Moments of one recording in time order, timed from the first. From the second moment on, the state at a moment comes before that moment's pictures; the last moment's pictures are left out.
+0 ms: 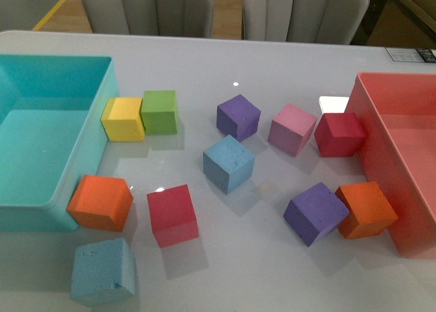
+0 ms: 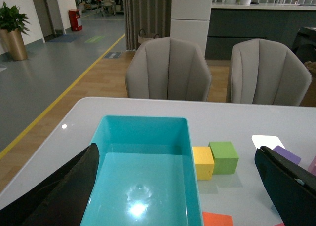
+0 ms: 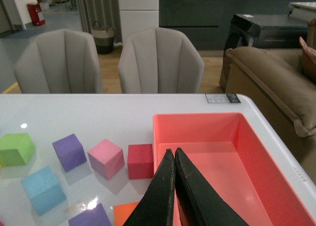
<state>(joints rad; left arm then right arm) 0.00 0.01 0.02 0.00 0.00 -0.01 0.00 0.01 0.02 0.00 0.00 -0.01</state>
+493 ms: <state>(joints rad) -0.15 0.38 0.19 -0.43 -0.03 -0.05 0.00 0.00 0.02 0.00 0.00 -0.01</state>
